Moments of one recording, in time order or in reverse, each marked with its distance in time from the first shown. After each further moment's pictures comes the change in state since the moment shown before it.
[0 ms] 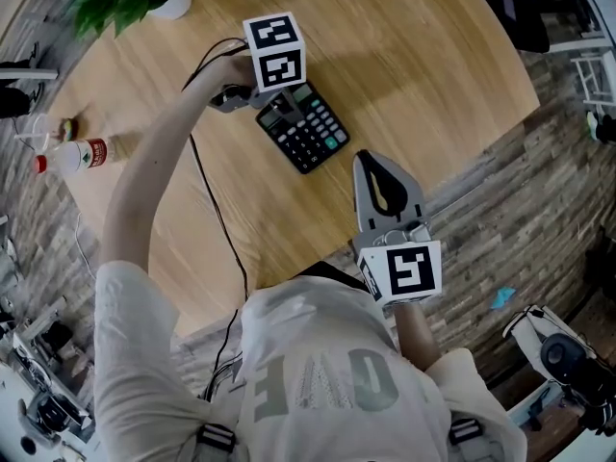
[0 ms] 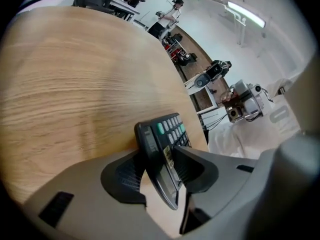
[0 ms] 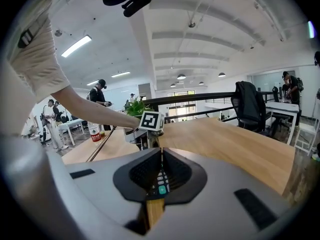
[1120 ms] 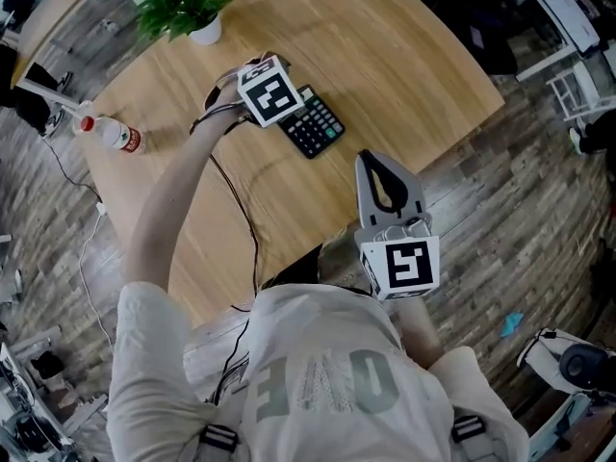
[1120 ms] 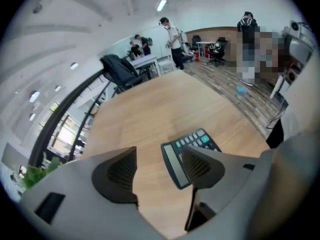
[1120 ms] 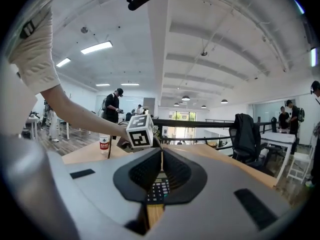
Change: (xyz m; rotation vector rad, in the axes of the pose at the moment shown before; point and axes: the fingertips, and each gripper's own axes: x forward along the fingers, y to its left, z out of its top) left arm -0.106 -0.040 0.011 0.228 -0.270 1.013; right arm -0.093 0.051 0.050 -0.171 -0.201 -0.057
